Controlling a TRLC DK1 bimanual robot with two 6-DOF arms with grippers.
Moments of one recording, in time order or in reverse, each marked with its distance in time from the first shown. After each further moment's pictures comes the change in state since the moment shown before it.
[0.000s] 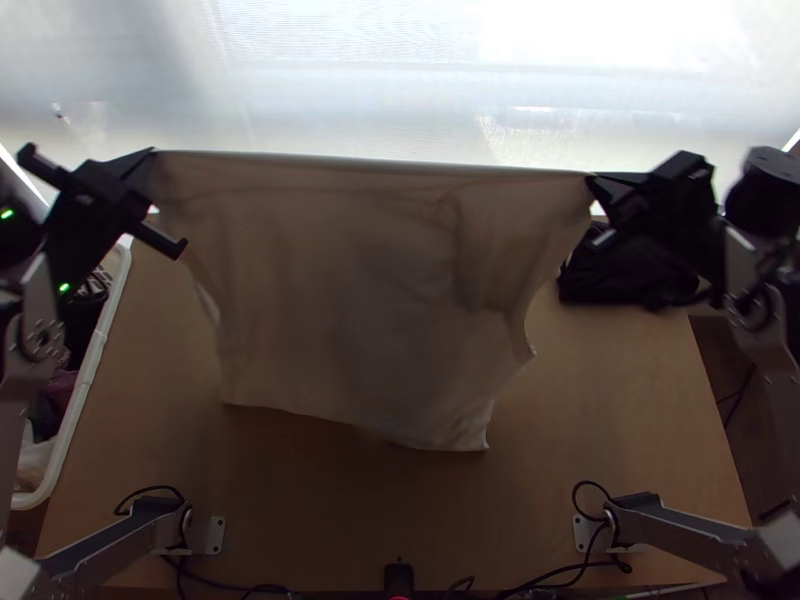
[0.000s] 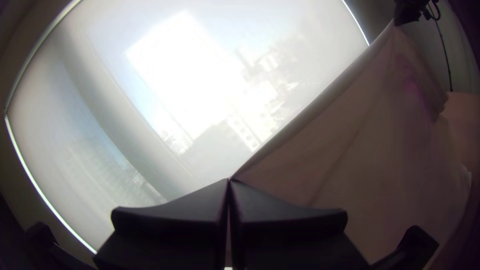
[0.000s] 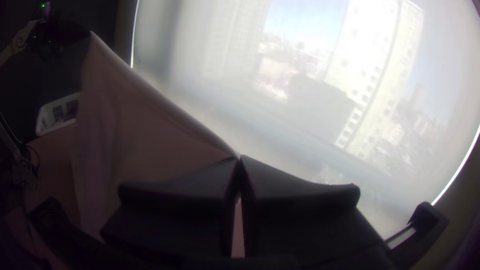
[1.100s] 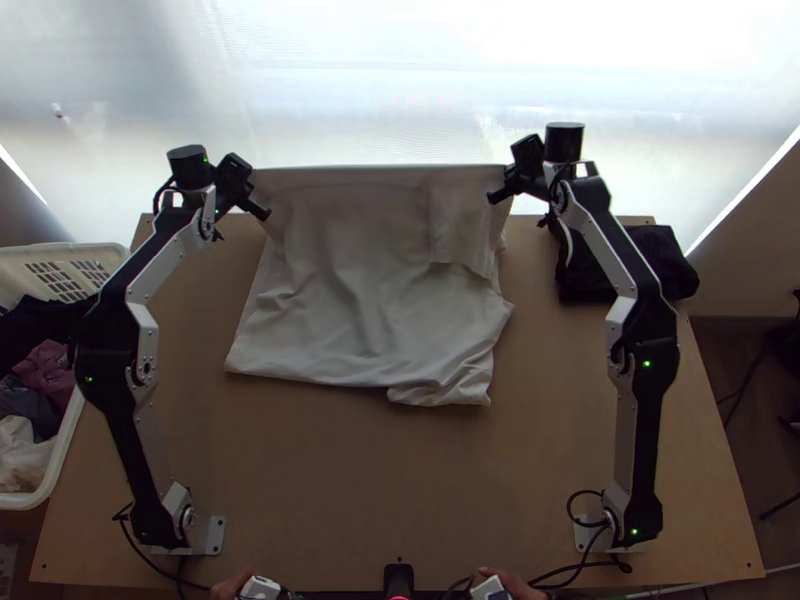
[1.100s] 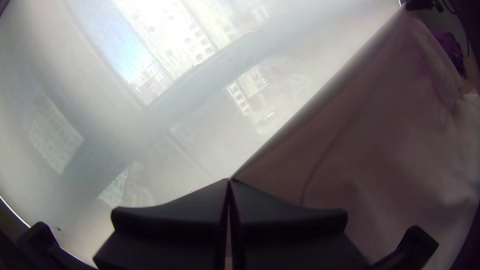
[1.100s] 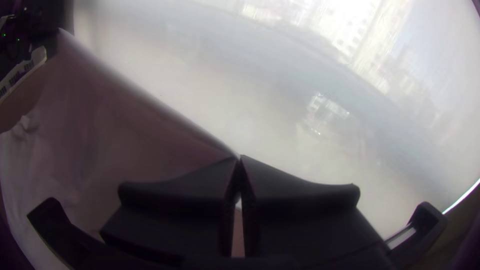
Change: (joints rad) left arm 0.043 0.947 0.285 0.353 -0.076 -0.029; right arm 0.016 0.995 0.565 0.184 0.240 -0.027
